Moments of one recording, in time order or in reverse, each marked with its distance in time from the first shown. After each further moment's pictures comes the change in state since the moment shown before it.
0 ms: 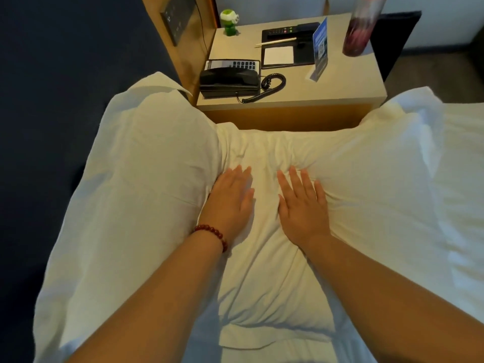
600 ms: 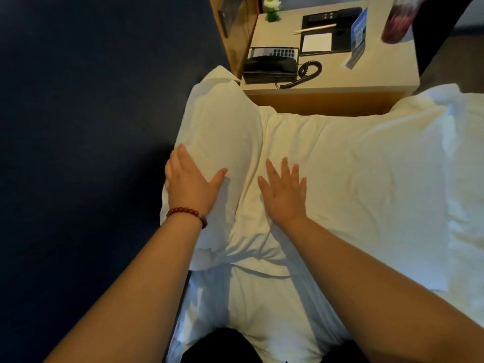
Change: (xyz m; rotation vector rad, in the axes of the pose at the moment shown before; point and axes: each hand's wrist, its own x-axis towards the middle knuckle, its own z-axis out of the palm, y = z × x) left_hand -0.123 -0.007 -0.137 0.060 0.387 -0.504; right_hand -0.065 -0.122 -0.069 0.375 -0.218 0.044
